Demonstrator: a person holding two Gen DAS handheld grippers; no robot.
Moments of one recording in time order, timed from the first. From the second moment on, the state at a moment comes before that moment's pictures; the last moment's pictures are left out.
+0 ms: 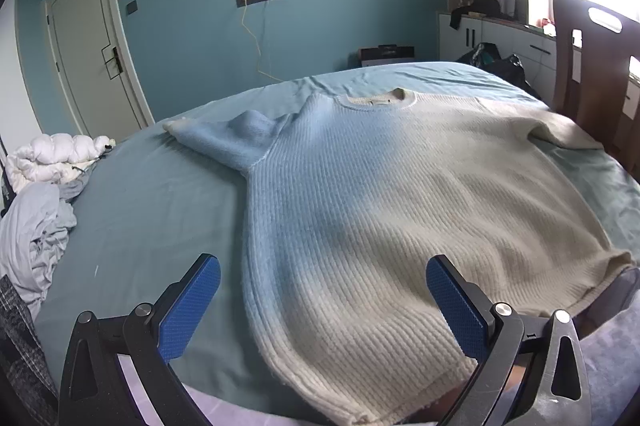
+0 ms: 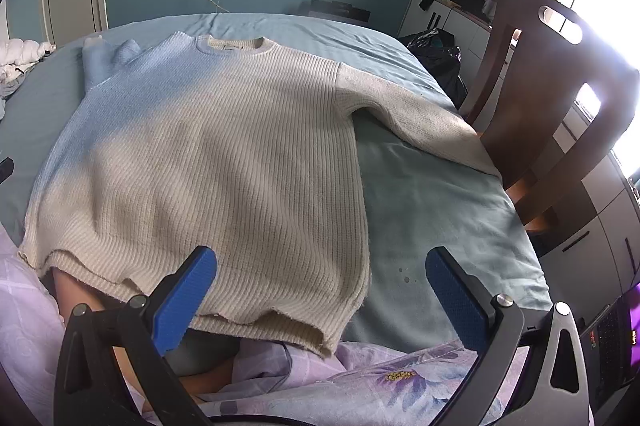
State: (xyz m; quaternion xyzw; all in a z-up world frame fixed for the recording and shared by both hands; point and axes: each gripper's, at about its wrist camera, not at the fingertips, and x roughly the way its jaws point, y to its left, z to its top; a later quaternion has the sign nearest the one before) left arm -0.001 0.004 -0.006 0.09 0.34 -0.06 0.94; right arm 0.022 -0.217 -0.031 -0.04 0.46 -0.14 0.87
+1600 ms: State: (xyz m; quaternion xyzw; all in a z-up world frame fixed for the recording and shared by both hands) left arm 0.002 0.007 -0.012 0.08 0.35 -0.05 0.93; right arm 0.023 -0.219 -0.035 -0.05 0.47 -0.14 0.87
